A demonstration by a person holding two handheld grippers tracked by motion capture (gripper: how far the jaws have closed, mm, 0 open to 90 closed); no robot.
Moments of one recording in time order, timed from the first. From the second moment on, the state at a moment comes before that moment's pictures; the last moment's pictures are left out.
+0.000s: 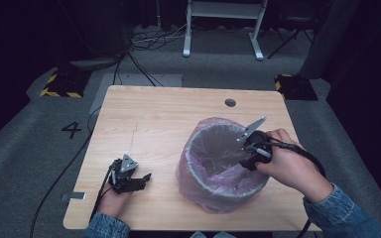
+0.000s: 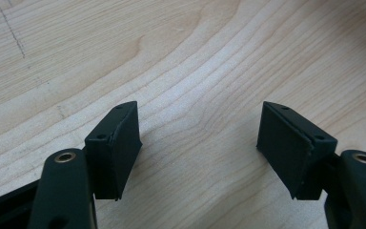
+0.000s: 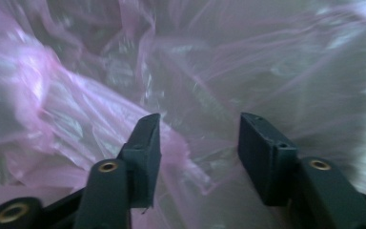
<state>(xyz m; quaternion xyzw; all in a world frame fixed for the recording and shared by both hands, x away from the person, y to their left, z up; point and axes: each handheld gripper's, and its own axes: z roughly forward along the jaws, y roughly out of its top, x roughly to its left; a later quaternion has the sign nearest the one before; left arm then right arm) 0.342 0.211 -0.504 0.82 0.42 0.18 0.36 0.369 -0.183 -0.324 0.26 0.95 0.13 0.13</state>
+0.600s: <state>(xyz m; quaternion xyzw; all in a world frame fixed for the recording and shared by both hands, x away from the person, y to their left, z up) 0.342 0.211 -0.504 0.82 0.42 0.18 0.36 0.361 -0.216 -0.290 0.28 0.88 0.34 0.15</state>
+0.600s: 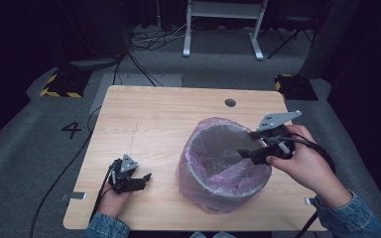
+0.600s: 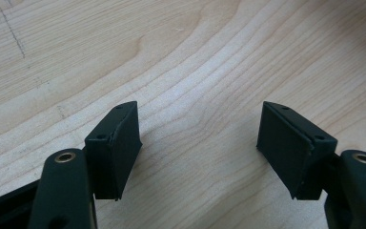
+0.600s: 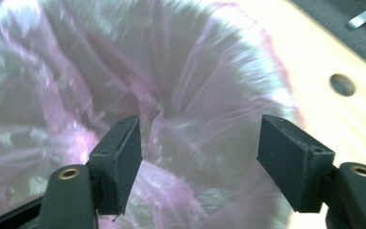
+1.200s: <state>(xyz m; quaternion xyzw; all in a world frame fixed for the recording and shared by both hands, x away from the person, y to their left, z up) 0.344 0.210 -0.504 0.82 0.42 0.18 0.36 0.375 -0.303 -0.312 0.41 0.80 0.37 0.22</state>
